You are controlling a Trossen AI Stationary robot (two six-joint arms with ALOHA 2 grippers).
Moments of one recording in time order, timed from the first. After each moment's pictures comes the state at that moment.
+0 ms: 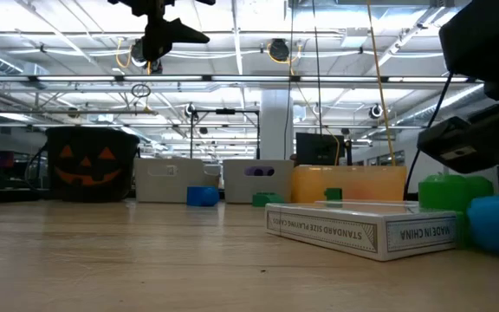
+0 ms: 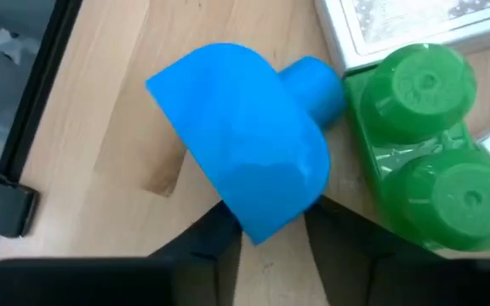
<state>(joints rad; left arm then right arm) 0.00 1.19 0.95 -0.19 0.07 -0.59 0.61 1.67 0.79 -0.10 -0.08 0.39</state>
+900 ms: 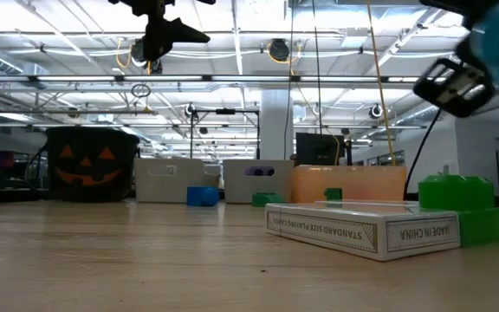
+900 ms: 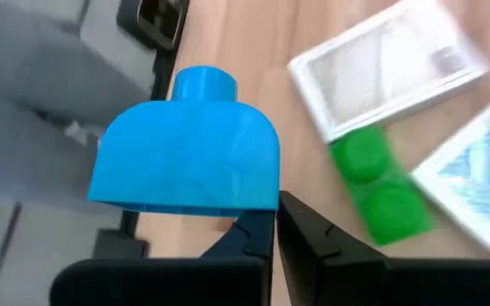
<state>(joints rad) 0.00 1.19 0.95 -0.19 0.07 -0.58 0.56 1.44 0.79 -0.15 -0.10 0.55</state>
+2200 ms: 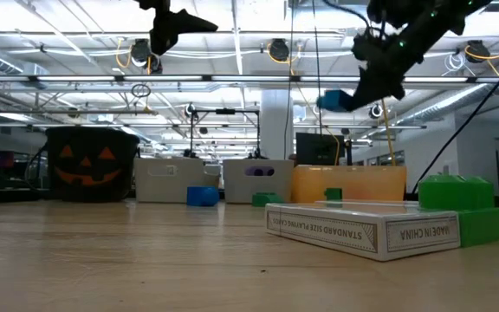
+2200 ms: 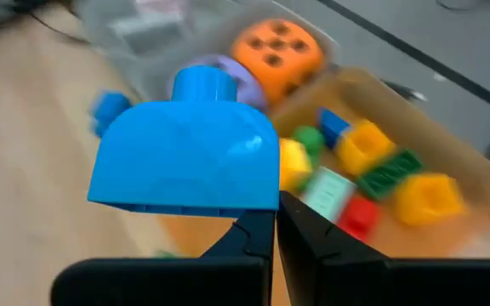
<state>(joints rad) 0.00 1.19 0.95 -0.10 0.05 -0.56 -0.49 1.01 0.81 -0.46 0.05 0.18</state>
